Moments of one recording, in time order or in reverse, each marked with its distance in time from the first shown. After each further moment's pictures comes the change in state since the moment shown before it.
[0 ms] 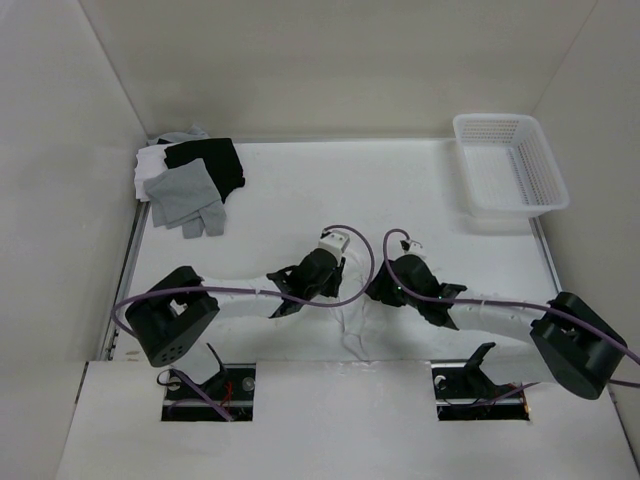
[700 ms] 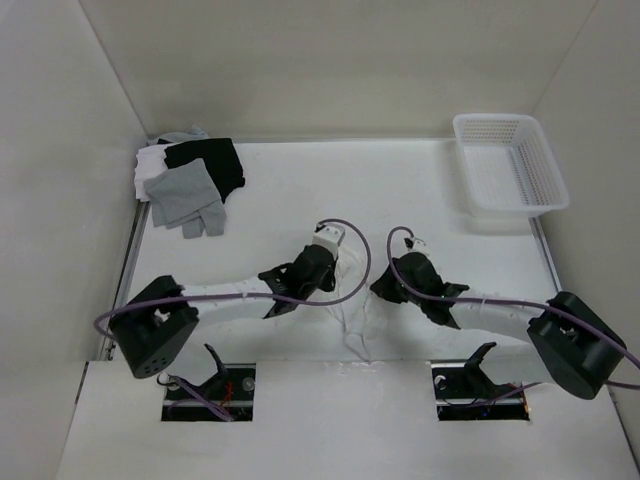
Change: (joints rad) left arm -0.003 -0.051 0.016 -0.057 -0.084 0.032; right arm -0.042 0.022 -0.023 0.069 -0.031 -0.020
